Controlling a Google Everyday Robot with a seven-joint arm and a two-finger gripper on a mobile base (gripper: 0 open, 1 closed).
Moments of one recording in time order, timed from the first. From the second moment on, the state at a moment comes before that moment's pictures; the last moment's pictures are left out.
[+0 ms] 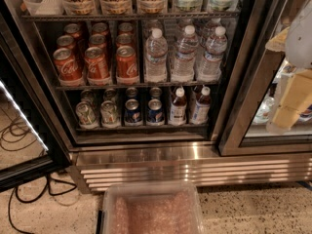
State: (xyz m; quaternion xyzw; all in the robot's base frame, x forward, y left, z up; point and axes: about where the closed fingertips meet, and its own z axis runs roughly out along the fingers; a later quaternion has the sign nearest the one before) arm 0.438 -0.217 0.976 -0.60 0.78 -0.03 0.16
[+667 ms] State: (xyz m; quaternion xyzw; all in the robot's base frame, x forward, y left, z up) arm 0.439 -0.209 0.969 -0.60 0.78 -0.04 0.17
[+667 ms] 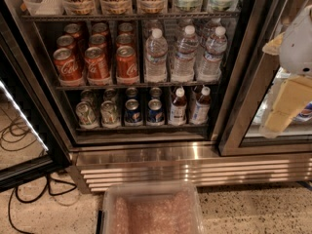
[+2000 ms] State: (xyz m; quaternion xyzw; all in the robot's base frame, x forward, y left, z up) arm 0.461 -0.138 0.896 -0.54 0.80 0.02 0.26
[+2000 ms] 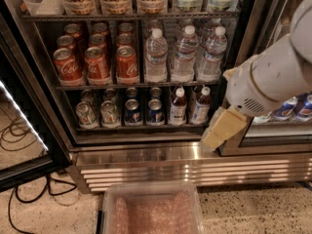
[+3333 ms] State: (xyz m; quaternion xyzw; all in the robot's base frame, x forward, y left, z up) arm 0.501 -0.069 0.862 -0.48 0.80 0.08 0.36
